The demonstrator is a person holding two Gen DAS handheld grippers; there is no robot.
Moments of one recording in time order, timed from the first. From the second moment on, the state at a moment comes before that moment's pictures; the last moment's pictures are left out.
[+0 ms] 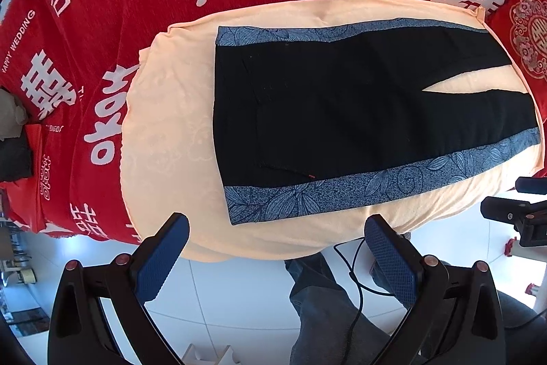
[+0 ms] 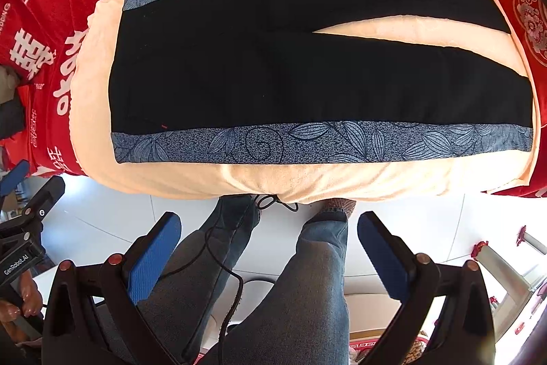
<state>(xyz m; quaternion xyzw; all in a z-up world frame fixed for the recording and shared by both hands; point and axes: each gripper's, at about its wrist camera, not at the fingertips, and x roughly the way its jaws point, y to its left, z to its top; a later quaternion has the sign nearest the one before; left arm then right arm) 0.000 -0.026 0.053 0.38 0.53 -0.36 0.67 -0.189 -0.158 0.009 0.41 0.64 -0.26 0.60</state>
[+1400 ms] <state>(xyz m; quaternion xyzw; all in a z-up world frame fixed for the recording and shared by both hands) -0.027 -0.018 0.027 0.25 0.62 -0.27 0.70 -0.241 -0.196 -0.008 0.49 0.58 -0.15 0.64</state>
